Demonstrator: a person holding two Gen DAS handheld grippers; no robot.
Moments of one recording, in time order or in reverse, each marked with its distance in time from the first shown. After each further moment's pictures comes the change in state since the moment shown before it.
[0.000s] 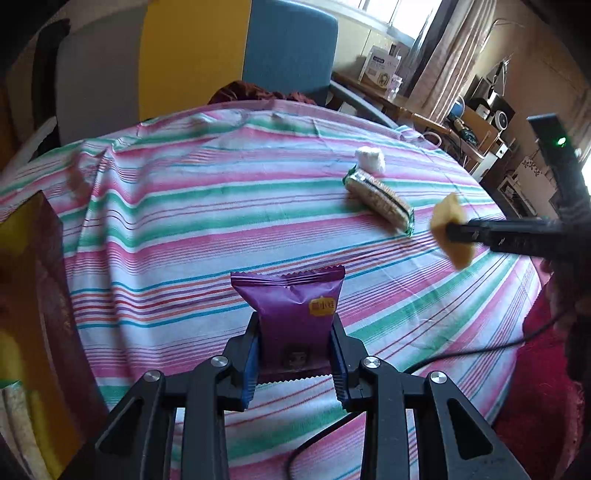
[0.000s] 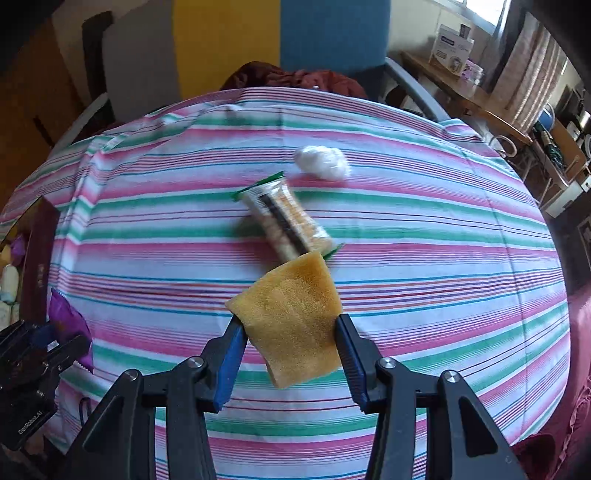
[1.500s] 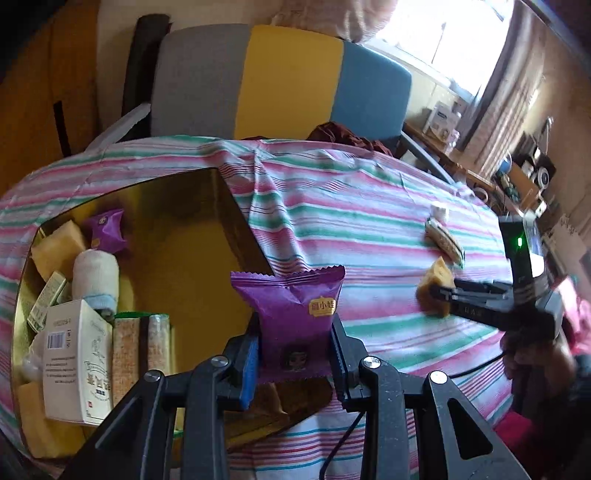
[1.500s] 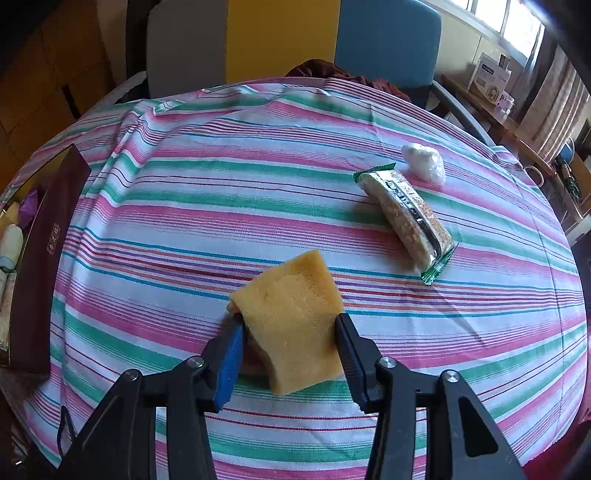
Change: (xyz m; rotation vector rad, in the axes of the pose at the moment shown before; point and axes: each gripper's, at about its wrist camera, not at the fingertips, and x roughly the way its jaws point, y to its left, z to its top) left arm -0.107 0.105 -0.052 -0.215 -0.132 0.143; right arm 0.035 0.082 -0.019 -0.098 -0.061 0.004
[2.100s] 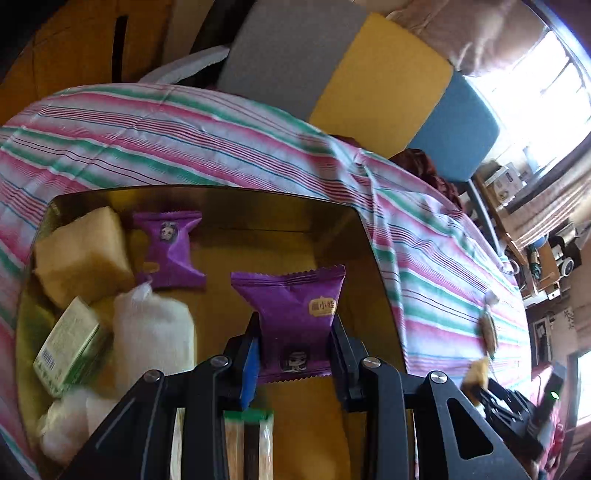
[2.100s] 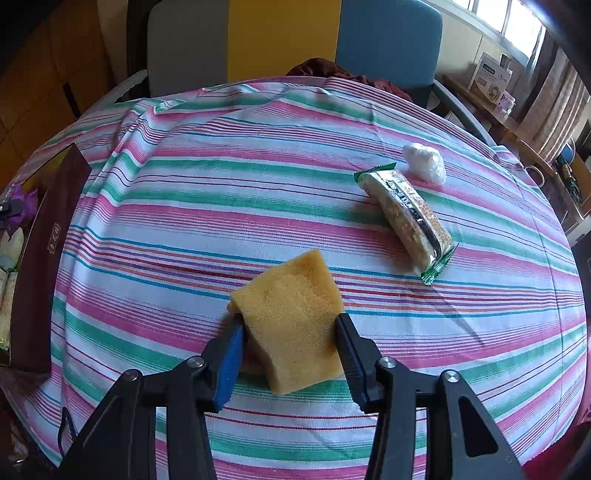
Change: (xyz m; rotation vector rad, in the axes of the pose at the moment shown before) left arm 0.060 0.125 0.073 -0.309 0.103 0.053; right arm 0.000 0.001 0.002 0.001 0.007 0.003
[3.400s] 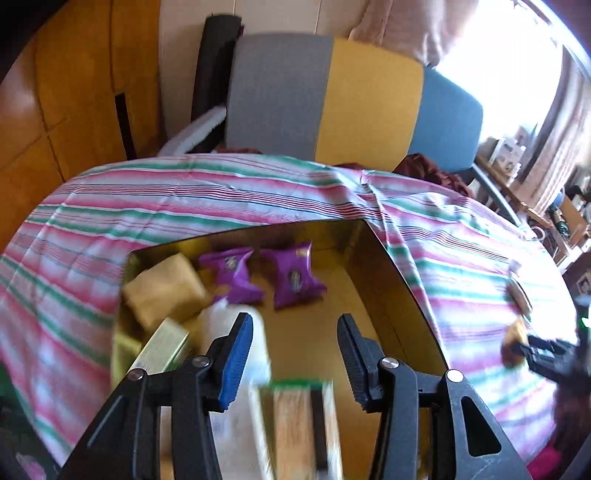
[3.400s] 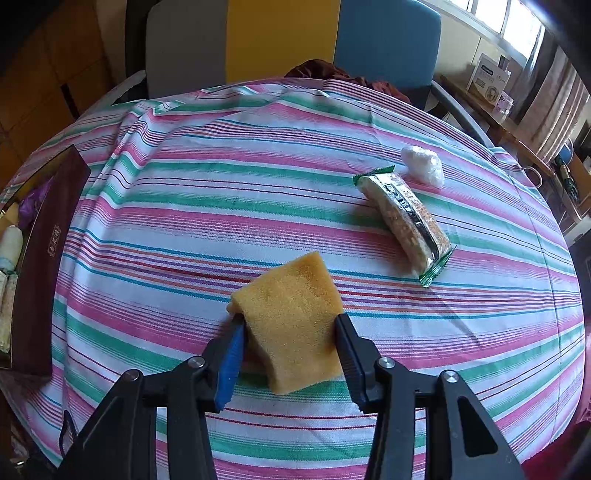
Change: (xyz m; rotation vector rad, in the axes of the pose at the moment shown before) left arm -0.077 0.001 -0.046 0.218 -0.191 0.144; right arm -0.004 0.003 0.003 0.006 -0.002 0.000
